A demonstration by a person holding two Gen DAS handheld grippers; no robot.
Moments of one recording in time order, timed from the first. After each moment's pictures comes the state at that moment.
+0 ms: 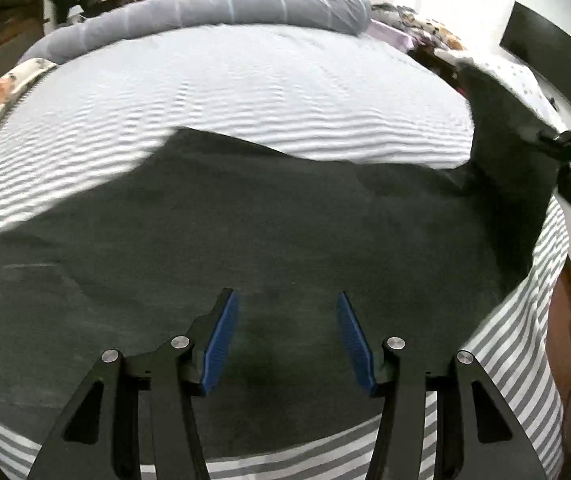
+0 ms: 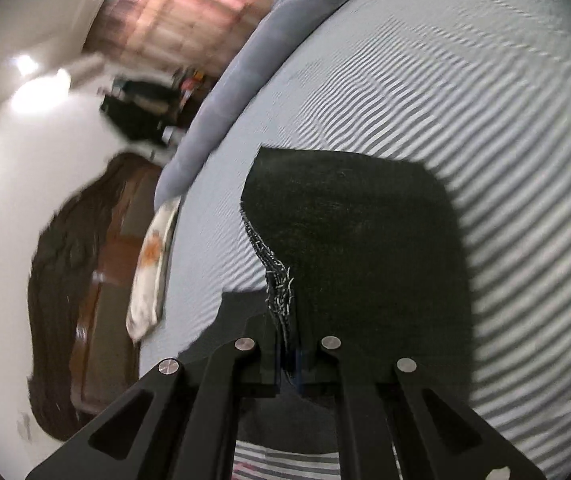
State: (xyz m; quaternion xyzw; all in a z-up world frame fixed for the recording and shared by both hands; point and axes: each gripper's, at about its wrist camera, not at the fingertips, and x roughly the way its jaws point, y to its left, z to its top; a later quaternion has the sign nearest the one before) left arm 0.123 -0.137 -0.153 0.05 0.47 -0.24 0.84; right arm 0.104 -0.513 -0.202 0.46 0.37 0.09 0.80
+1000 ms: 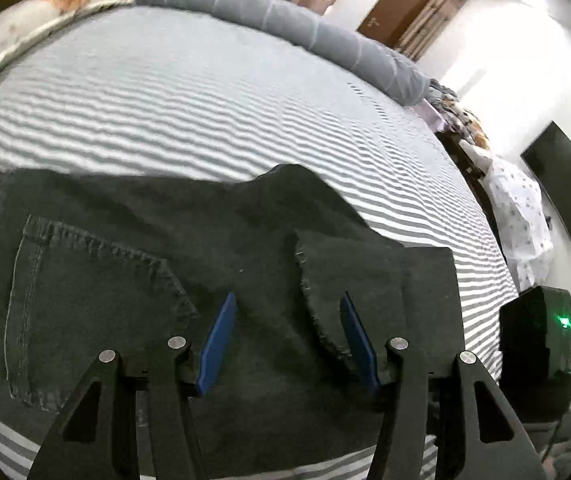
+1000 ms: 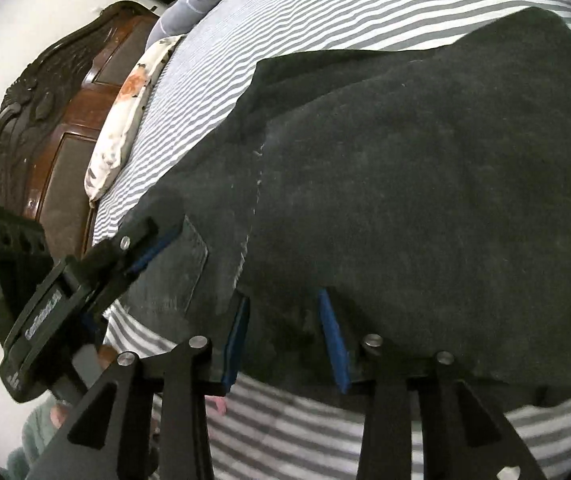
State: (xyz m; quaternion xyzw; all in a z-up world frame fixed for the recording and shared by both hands) left arm 0.156 -0.038 -0.150 -0.14 0.47 -0.22 0.85; right arm 0.133 -0.311 -0.266 0.33 0.54 0.17 0.75
